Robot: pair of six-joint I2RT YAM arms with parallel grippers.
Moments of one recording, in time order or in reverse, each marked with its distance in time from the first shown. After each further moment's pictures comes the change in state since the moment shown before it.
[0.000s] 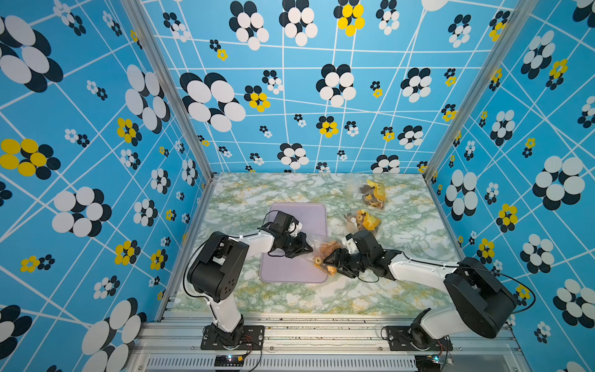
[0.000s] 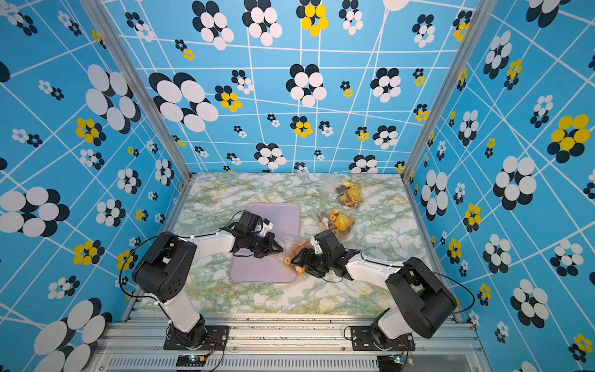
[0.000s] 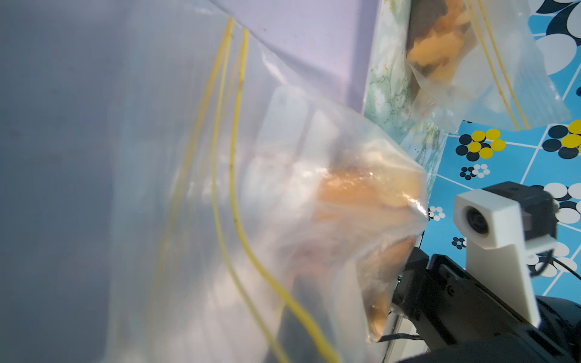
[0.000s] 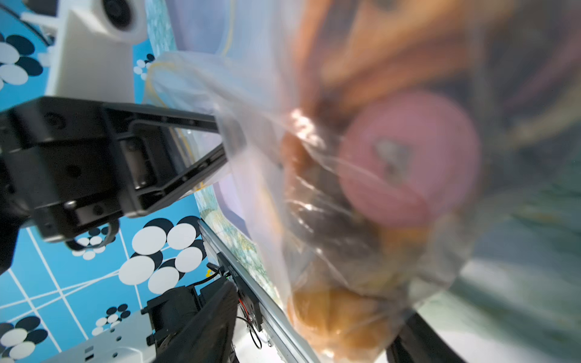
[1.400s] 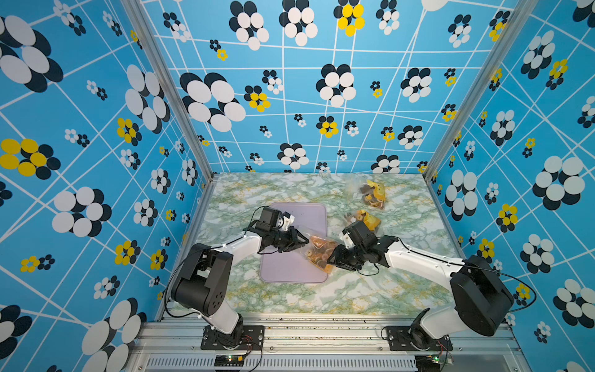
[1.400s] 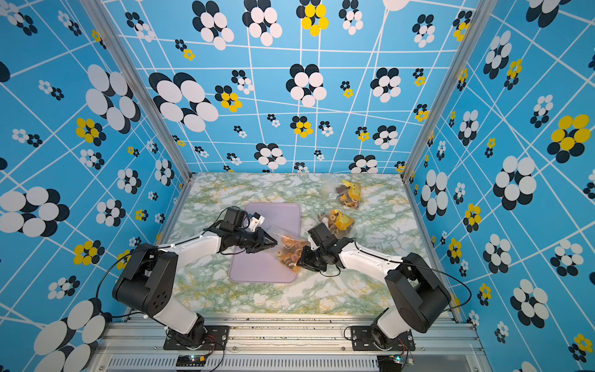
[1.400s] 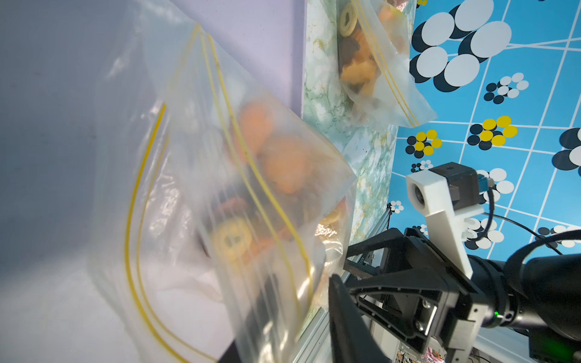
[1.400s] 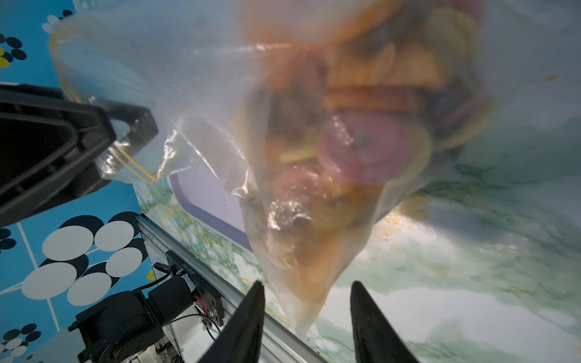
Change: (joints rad) left arm 0.096 -0.148 -0.048 0.048 0.123 -0.008; right arm 0.020 -0.028 0.235 -0.468 0.130 -0.218
